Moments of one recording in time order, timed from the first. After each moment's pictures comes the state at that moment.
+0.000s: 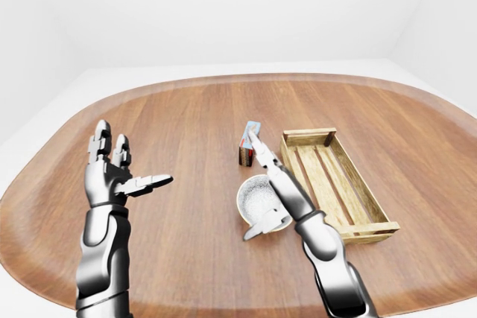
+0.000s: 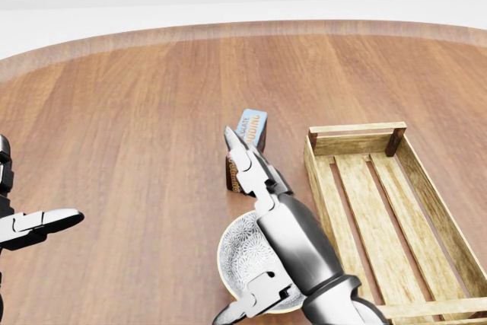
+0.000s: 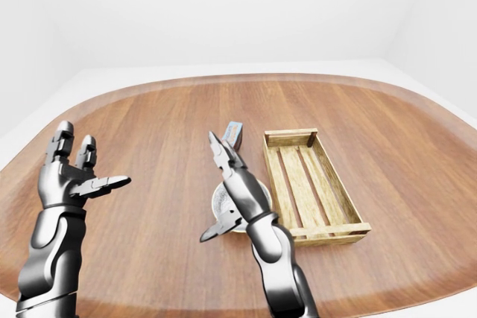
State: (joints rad) left arm -0.09 0.18 0.34 -0.15 -0.35 0.09 -0.05; right arm 0.04 -0.02 0.29 -0.42 -0.52 0.09 0.23
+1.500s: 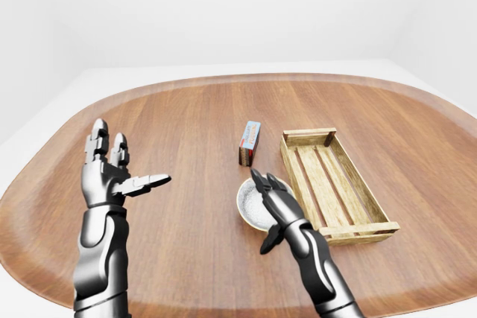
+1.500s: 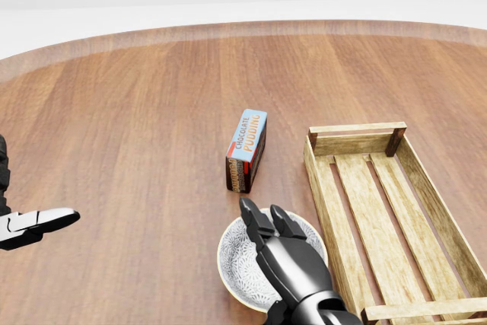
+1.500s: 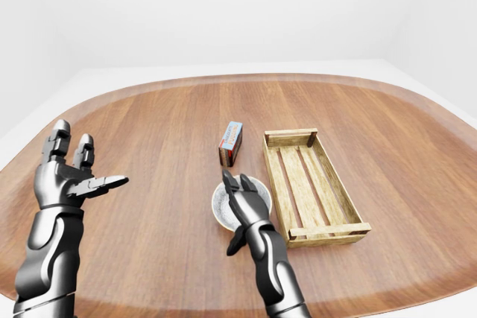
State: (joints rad) left arm -0.09 0.18 0.35 -0.17 -0.37 0.09 -0.05; right arm 0.02 0.02 0.25 -0.01 -0.99 0.09 0.24
